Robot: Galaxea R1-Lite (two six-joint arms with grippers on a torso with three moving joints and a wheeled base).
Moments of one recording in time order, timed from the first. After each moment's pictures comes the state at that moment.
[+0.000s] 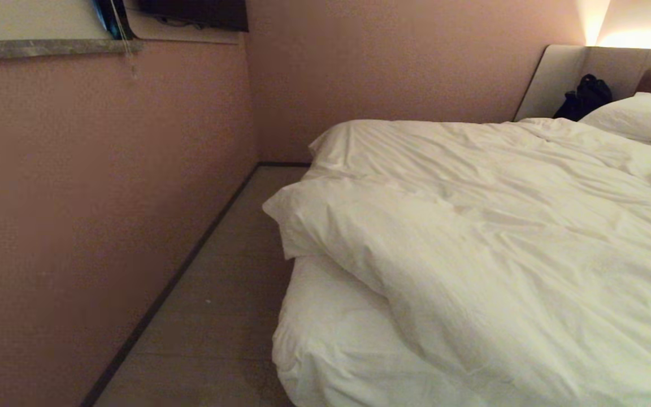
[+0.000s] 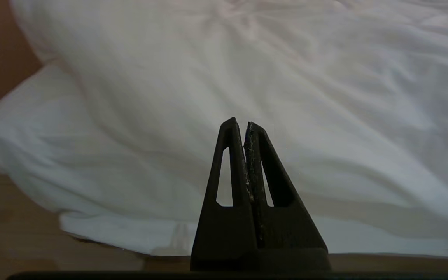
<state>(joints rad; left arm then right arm) 0.00 0.00 0.00 -0.01 0.03 -0.04 0.01 0.00 0.00 0.00 -0.01 0.00</state>
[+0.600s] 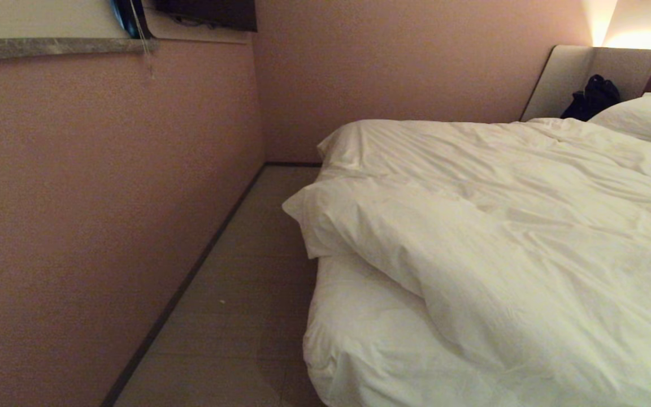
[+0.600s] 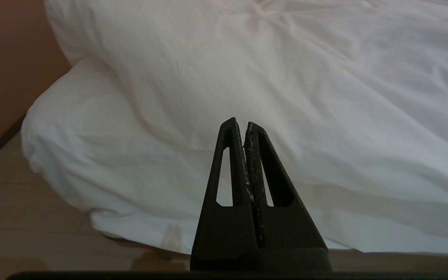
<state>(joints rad) 0.00 0.00 0.00 -0.01 0.03 -0.04 0.01 0.00 0.00 0.00 -0.01 0.00</state>
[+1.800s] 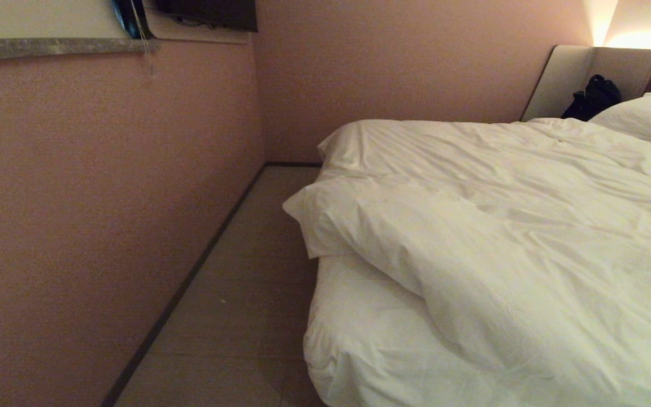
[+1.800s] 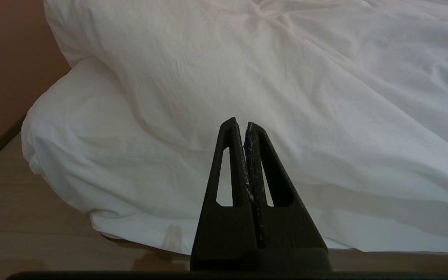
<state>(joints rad) 0.00 0.00 0.00 -0.01 0.03 -0.04 0.01 0.00 0.00 0.00 -0.01 0.01</state>
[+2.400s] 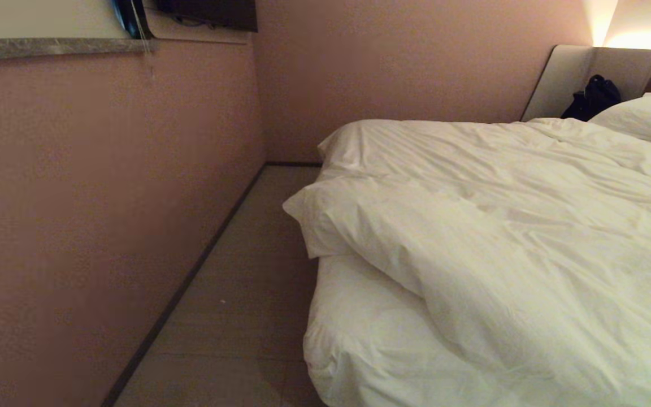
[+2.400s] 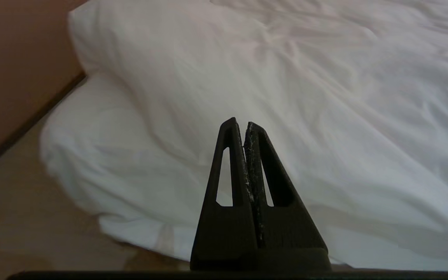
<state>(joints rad) 0.00 0.00 0.00 -0.01 0.03 -0.04 0.01 0.09 -0.19 0.09 0.04 -0.03</state>
